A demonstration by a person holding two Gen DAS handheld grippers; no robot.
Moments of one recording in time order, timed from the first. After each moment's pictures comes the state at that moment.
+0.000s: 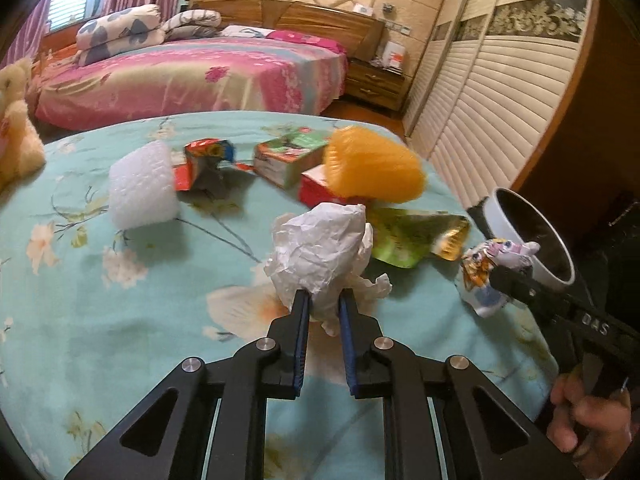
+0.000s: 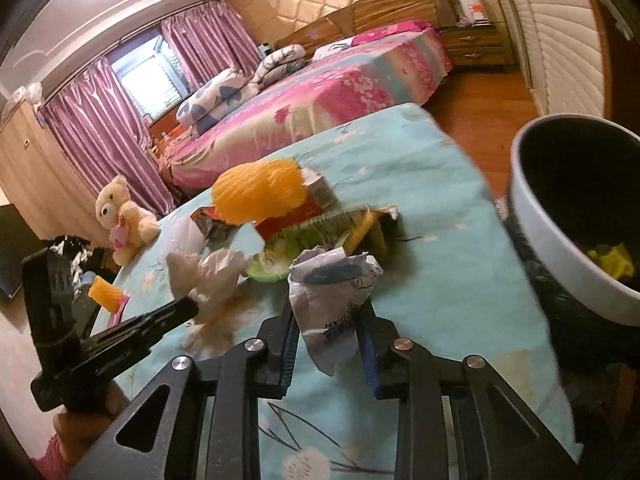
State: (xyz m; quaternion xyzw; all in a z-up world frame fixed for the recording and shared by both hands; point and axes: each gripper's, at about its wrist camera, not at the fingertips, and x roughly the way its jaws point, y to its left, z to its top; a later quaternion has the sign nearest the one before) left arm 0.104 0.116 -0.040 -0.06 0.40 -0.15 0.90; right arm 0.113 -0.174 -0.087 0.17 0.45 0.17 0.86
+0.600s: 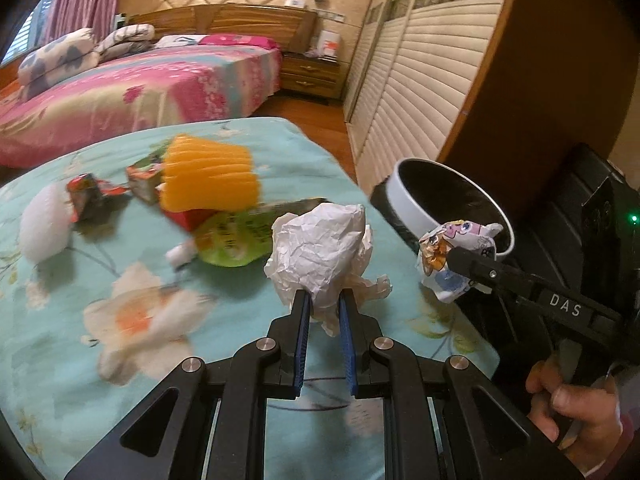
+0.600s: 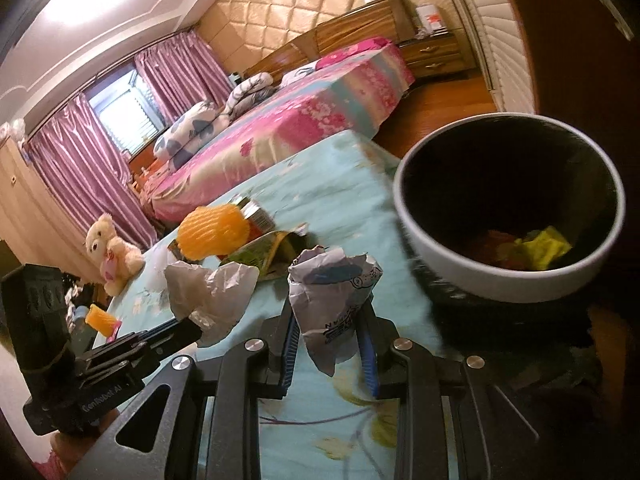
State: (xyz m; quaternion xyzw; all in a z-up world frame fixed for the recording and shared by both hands) left arm 0.100 0.036 -0.032 -0.02 0.40 -0.24 0.89; right arm 0.091 -0.243 -0.074 0.21 0.43 0.12 0.87
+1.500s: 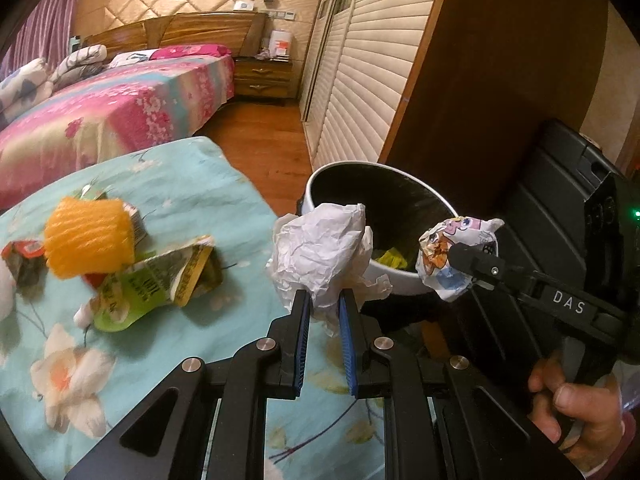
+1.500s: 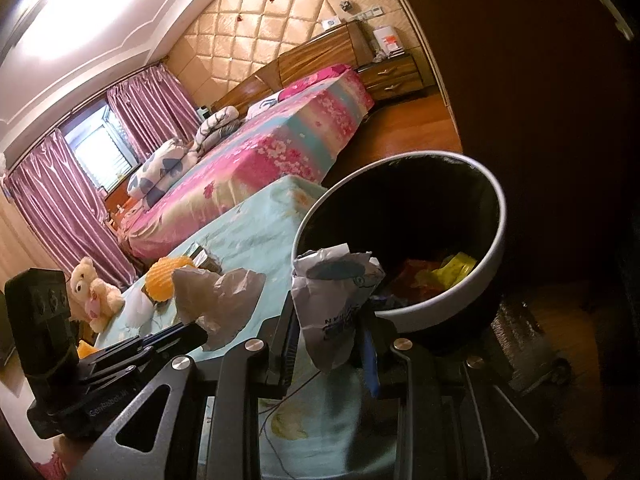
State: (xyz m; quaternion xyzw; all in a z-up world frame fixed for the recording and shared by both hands) left arm 0.118 -0.039 -0.030 0.01 0.38 -0.29 0.88; right arm 0.081 -0.313 -0.060 0.22 0.40 0.06 0.89
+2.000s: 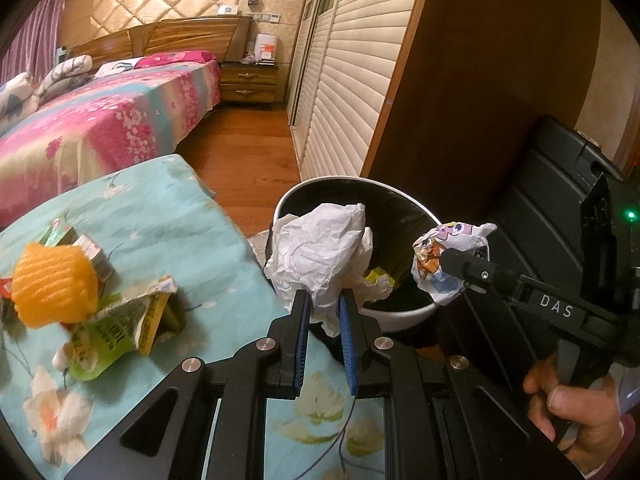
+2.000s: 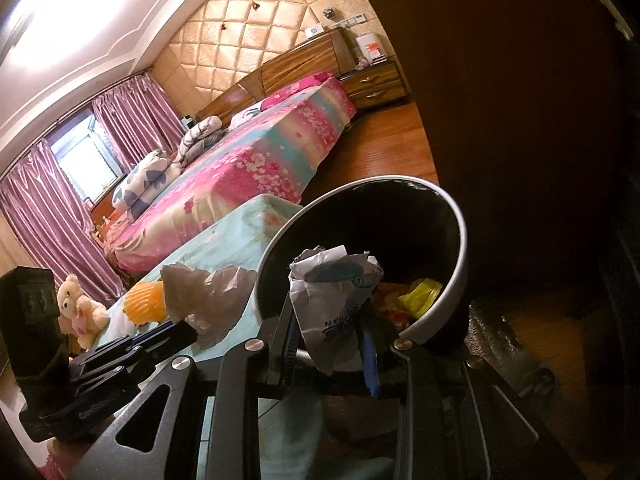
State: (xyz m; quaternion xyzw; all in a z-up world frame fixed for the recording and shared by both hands) left arm 0.137 -0.081 -0.029 0.02 0.38 -0.31 0.87; right arm 0.097 -0.340 -0.063 0.22 0.40 0.03 0.89
